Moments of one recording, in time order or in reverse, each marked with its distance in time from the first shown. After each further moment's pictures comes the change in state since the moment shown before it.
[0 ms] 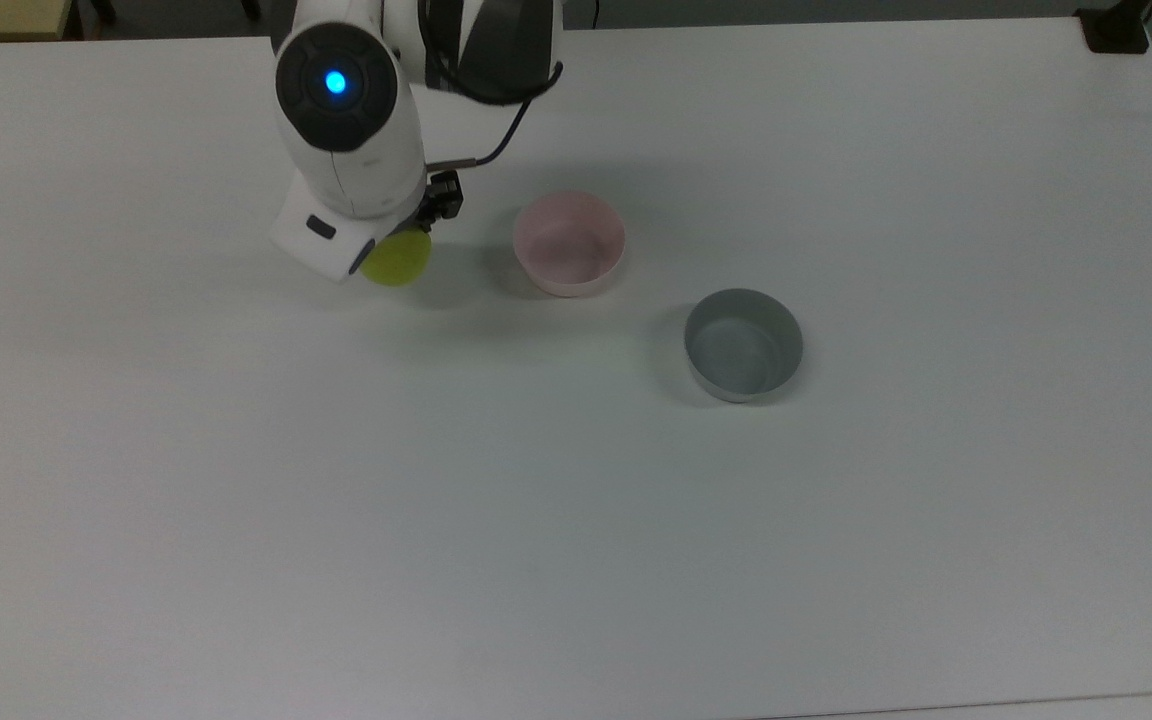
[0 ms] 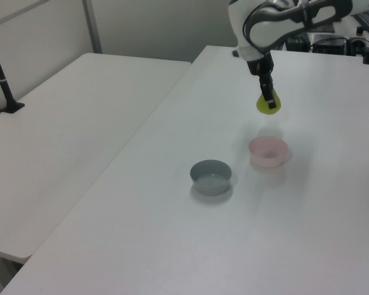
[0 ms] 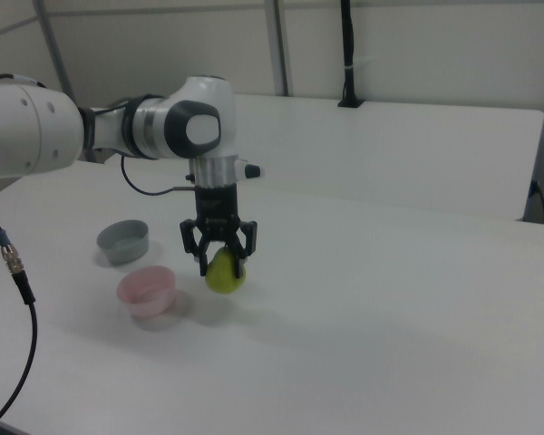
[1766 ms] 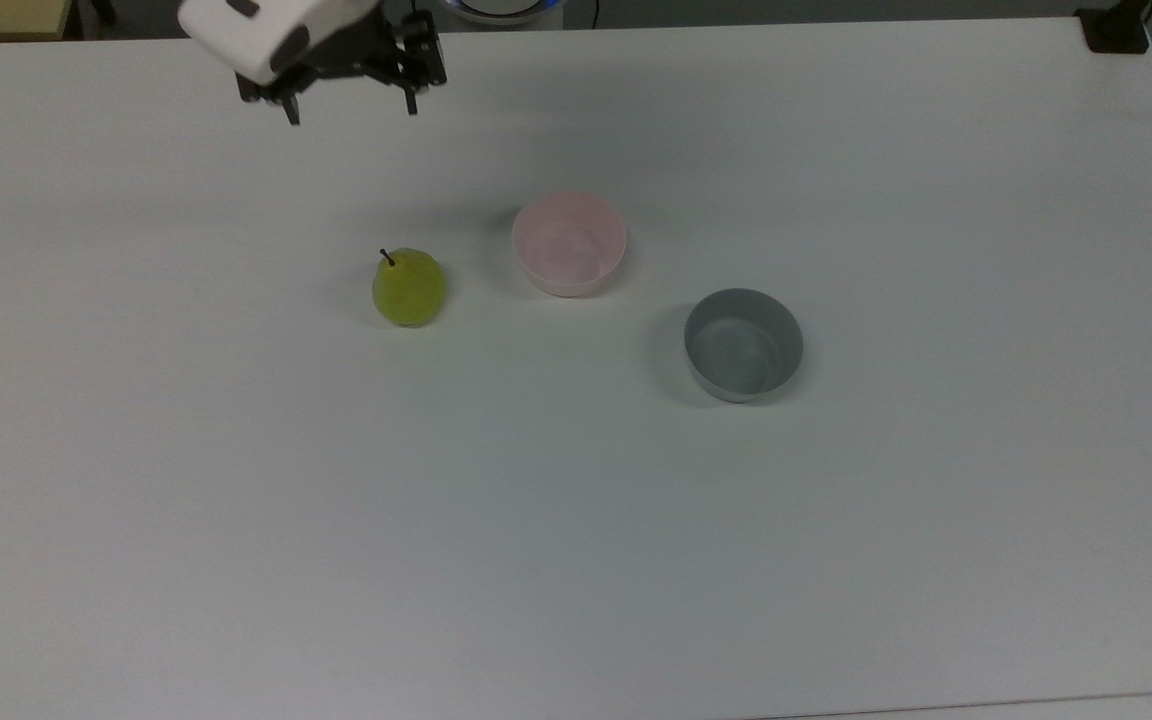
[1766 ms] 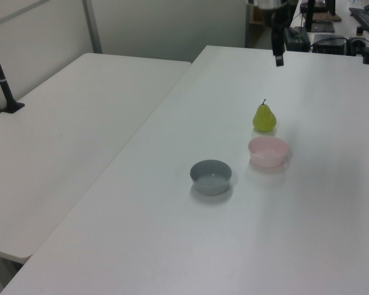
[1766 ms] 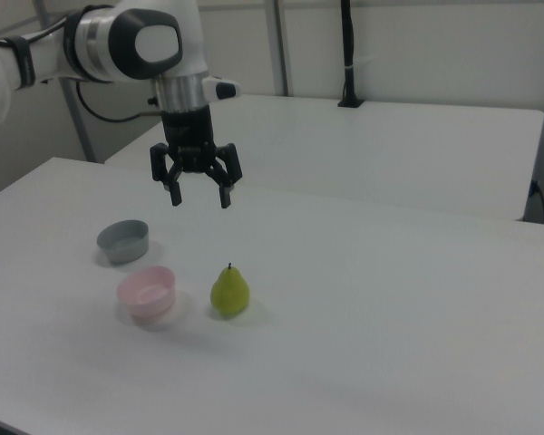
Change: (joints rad) arm -0.003 -0.256 -0.009 0.035 -0.005 -0.118 0.068
